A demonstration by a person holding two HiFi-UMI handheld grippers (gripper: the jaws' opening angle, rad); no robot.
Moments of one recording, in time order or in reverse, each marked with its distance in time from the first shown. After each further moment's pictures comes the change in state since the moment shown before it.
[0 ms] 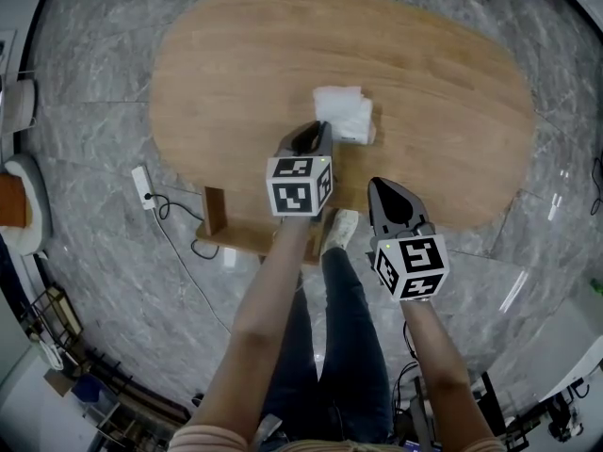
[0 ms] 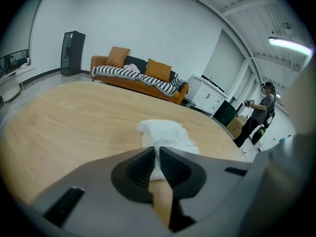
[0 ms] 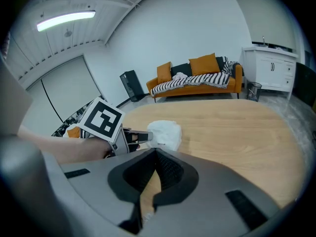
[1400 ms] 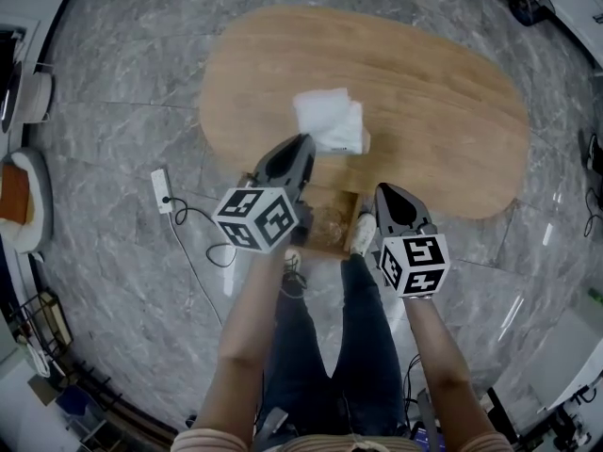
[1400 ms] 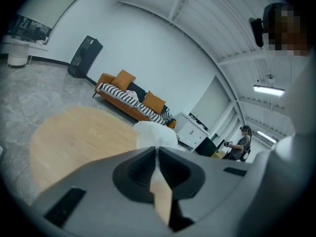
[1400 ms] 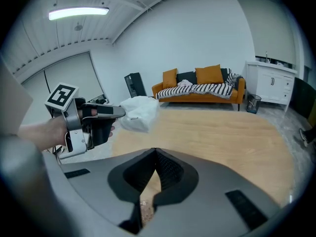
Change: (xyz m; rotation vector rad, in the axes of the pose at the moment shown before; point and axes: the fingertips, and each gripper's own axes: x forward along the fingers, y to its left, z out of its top) left arm -0.206 0.053 0.059 -0.186 -0.323 -0.209; right arm -0.026 0.110 0.007 -0.069 -0.048 -0.047
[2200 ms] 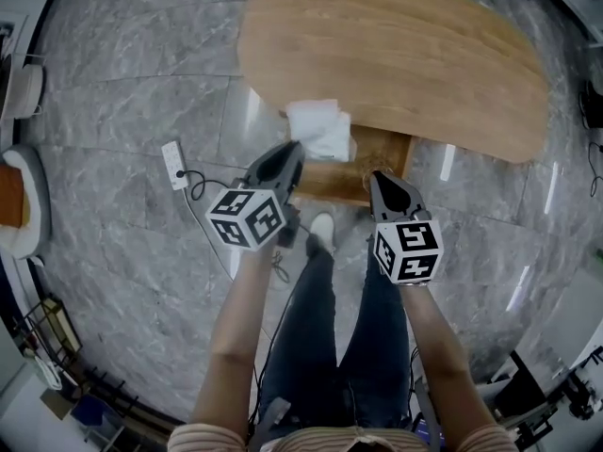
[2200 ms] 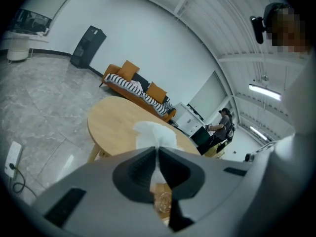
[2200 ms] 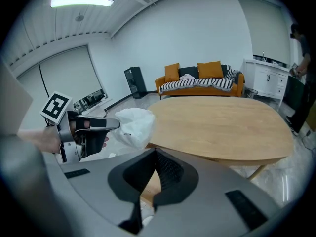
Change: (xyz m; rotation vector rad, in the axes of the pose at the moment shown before) left arm -0.177 0.124 -0.066 -0.011 0.140 -0.046; right arm 0.011 0.187 -0.082 0.027 0.043 -0.058
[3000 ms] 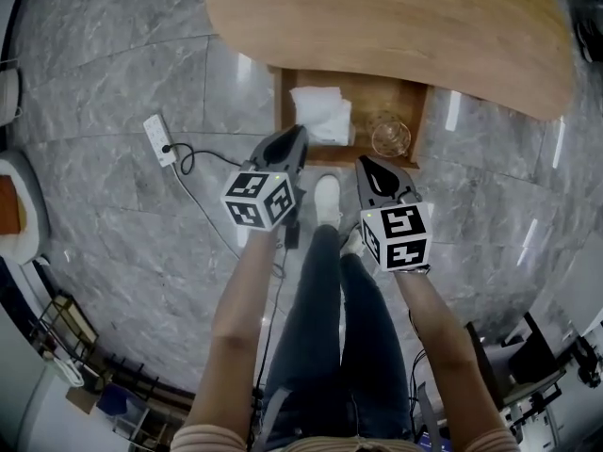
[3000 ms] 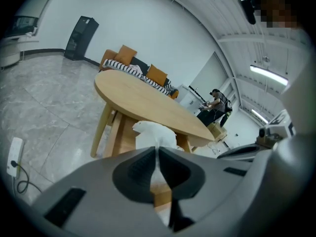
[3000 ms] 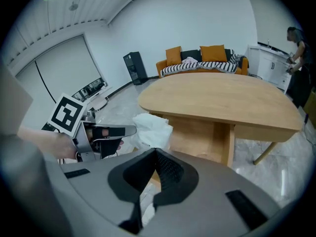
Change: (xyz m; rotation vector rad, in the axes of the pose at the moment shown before) left arm 0.038 0.056 -0.131 0.082 0.166 0.030; right arm 0.044 0.019 -0.106 0.011 0.151 0.025
